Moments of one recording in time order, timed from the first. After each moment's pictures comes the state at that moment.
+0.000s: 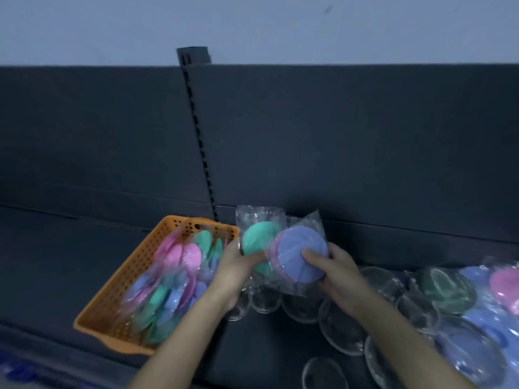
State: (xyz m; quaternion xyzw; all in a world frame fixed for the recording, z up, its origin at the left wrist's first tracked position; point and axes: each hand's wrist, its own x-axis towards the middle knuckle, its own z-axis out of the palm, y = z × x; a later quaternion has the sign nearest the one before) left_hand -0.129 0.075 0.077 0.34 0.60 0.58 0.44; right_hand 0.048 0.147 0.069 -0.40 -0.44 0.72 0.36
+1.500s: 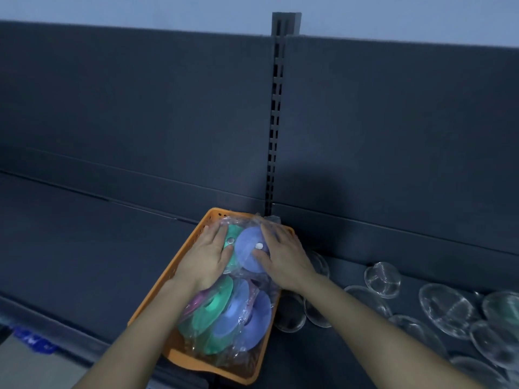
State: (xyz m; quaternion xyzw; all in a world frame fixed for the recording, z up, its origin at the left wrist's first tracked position) left_hand -0.331 0.053 0.022 0.59 0.78 0.15 0.12; right_hand -0.156 0.143 0.038 -0.37 -0.91 0.18 0.07
